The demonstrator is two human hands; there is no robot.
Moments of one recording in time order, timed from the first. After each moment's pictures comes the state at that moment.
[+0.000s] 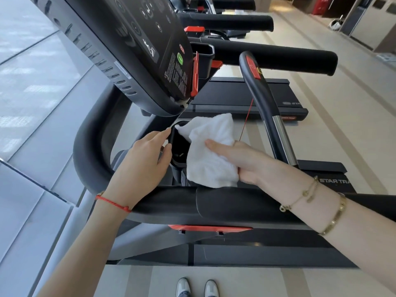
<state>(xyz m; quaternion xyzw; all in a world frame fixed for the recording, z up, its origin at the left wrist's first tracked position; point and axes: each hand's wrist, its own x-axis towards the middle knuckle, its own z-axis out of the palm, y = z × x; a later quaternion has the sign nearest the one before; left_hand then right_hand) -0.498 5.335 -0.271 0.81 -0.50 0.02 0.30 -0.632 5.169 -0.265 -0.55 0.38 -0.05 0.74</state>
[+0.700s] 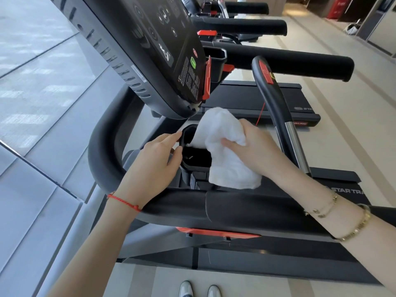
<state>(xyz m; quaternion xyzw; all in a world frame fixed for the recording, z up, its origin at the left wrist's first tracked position) -0.495 5.337 -0.272 0.82 -0.48 0.01 0.32 -0.633 5.149 -0.259 -0.89 0.28 -0.16 0.33</state>
